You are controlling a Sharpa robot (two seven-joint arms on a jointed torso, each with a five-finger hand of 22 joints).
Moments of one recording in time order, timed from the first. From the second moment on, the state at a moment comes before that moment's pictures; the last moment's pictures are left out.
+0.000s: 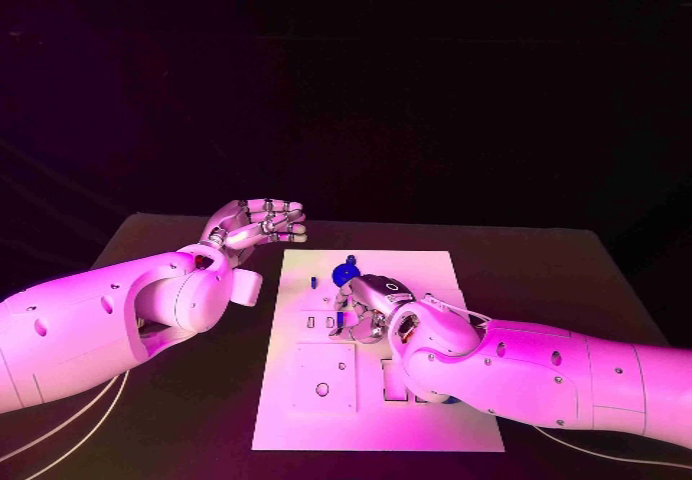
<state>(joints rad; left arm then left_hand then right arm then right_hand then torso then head) 1.21 -0.88 -0.03 1.54 -0.05 -0.37 0.38 1.39 -0.21 0.54 0.11 0.06 0.83 0.21 0.33 0.17 1.06 0.18 0.07 0.07 0.99 0.13 0.30 0.33 0.18 0.86 0.23 0.46 0.19 1.13 -0.54 -0.17 1.52 -1.50 -0.50 -0.43 1.35 -0.21 0.13 0.28 0.07 0.88 0.15 0.28 0.36 1.41 0.06 1.35 1.31 1.47 -0.01 1.53 1.31 0.01 1.47 0.09 1.56 1.31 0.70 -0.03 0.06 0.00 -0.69</state>
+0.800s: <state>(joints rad) 1.21 -0.88 -0.03 1.51 -0.22 -0.36 0.21 1.28 -0.17 0.31 0.28 0.06 0.76 0.16 0.61 0.33 1.03 0.09 0.80 0.50 1.33 0.02 1.29 1.09 0.15 1.07 0.13 1.20 0.77 1.21 -0.74 -0.16 1.63 -1.22 -0.69 -0.10 1.45 -0.15 -0.03 0.29 0.18 0.78 0.19 0.18 0.33 1.34 0.11 1.28 1.30 1.46 0.02 1.51 1.31 0.01 1.46 0.12 1.48 1.31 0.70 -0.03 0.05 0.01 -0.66</state>
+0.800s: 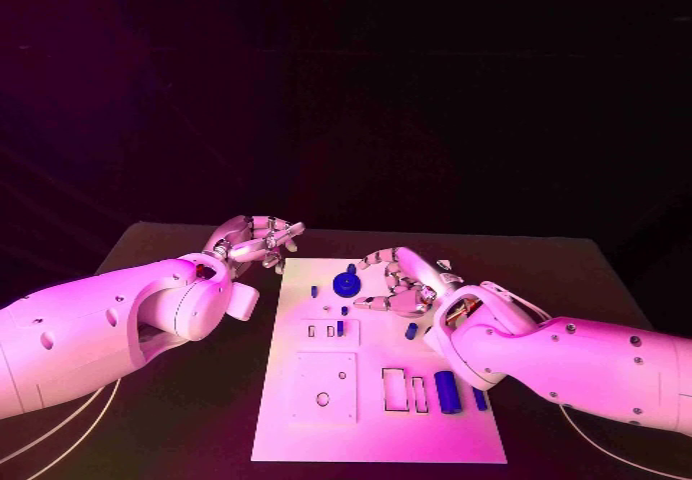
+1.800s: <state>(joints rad) 1.27 -0.70 -0.03 1.43 -0.91 0.13 -0.48 1.08 -0.11 0.26 0.29 0.06 0.81 0.08 0.84 0.52 1.17 0.01 1.13 0.80 1.47 -0.04 1.51 1.31 0.11 1.29 0.07 1.41 1.13 1.28 -0.90 -0.16 1.59 -0.74 -0.69 0.08 1.45 -0.13 -0.02 0.29 0.22 0.81 0.18 0.21 0.34 1.34 0.10 1.29 1.29 1.47 0.02 1.51 1.31 0.01 1.46 0.12 1.47 1.31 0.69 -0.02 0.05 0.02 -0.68</state>
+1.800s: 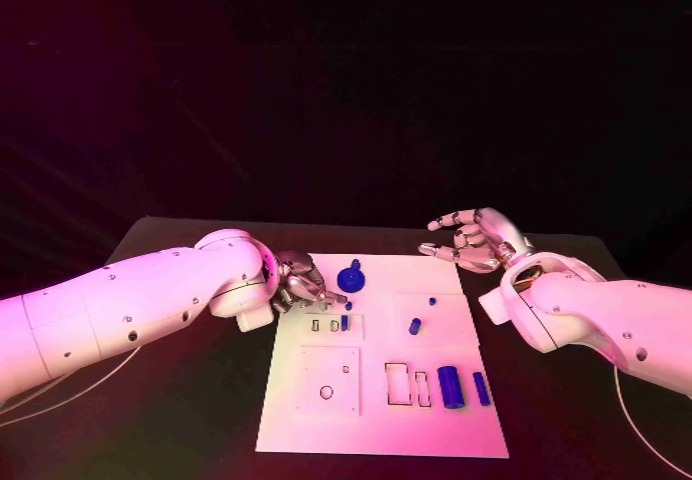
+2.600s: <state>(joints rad) 1.30 -0.61 -0.06 1.35 -0.95 0.21 -0.52 1.04 -0.10 0.23 0.30 0.06 0.80 0.08 0.84 0.54 1.15 0.01 1.12 0.78 1.47 -0.04 1.51 1.31 0.11 1.29 0.07 1.41 1.13 1.28 -0.89 -0.16 1.57 -0.72 -0.67 0.08 1.43 -0.12 -0.02 0.29 0.22 0.81 0.18 0.21 0.34 1.33 0.09 1.29 1.29 1.47 0.02 1.51 1.31 0.01 1.46 0.12 1.46 1.31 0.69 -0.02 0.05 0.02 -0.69</state>
